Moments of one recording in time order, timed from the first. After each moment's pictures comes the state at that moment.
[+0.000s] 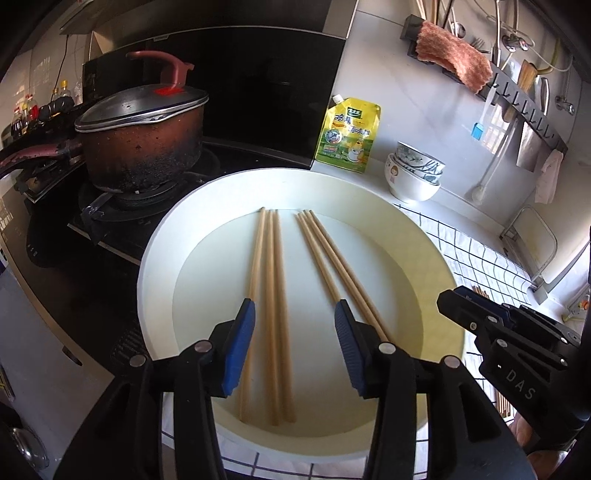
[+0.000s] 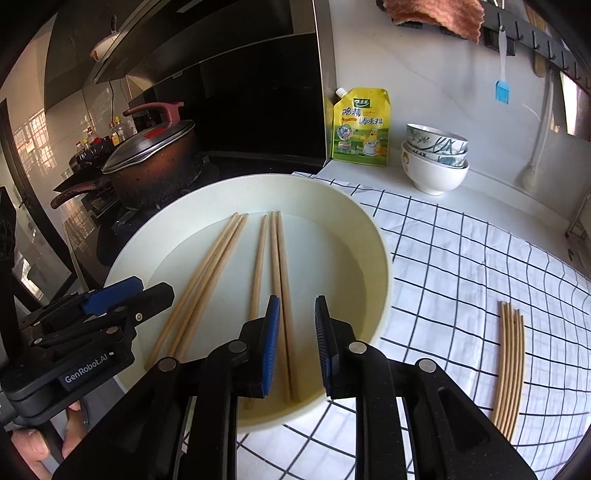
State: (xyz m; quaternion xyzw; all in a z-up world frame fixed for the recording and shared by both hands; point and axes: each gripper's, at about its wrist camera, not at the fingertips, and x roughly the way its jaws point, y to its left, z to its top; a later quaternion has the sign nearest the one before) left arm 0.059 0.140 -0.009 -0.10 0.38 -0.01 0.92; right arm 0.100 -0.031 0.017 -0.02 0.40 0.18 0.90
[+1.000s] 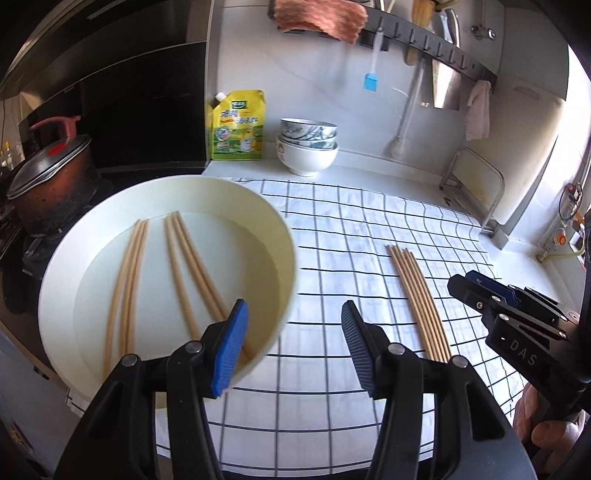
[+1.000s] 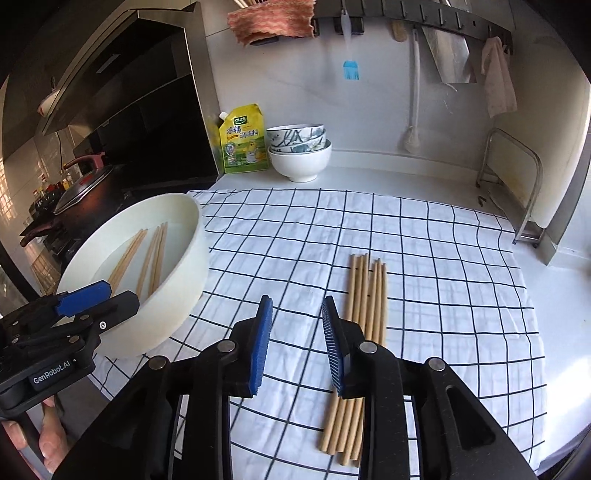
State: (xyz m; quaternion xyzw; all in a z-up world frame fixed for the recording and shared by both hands) left arm 0.040 -0.011 0.004 -0.02 0.38 -0.10 0.92; right arm 0.048 -0.203 0.017 0.04 0.38 0.07 0.92
